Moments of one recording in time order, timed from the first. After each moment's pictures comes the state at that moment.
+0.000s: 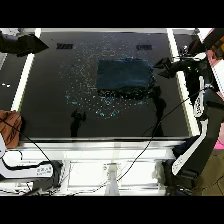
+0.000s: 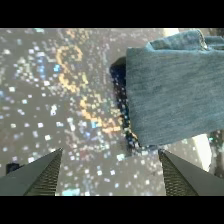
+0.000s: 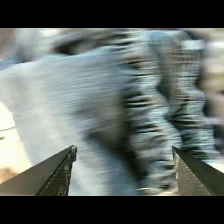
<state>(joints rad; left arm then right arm) 0.20 -1.47 1.87 0.98 -1.35 -1.28 -0.25 -2.14 2.05 -0.72 1.31 1.45</state>
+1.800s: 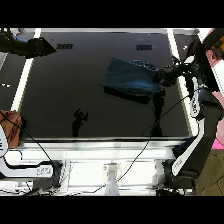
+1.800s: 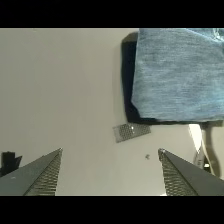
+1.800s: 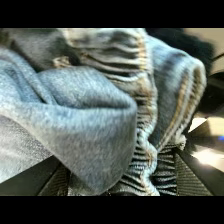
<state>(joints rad) 0.15 -1.49 1.87 0.98 -1.38 -1.28 -0.19 -2.17 1.98 -1.04 1.38 1.52</state>
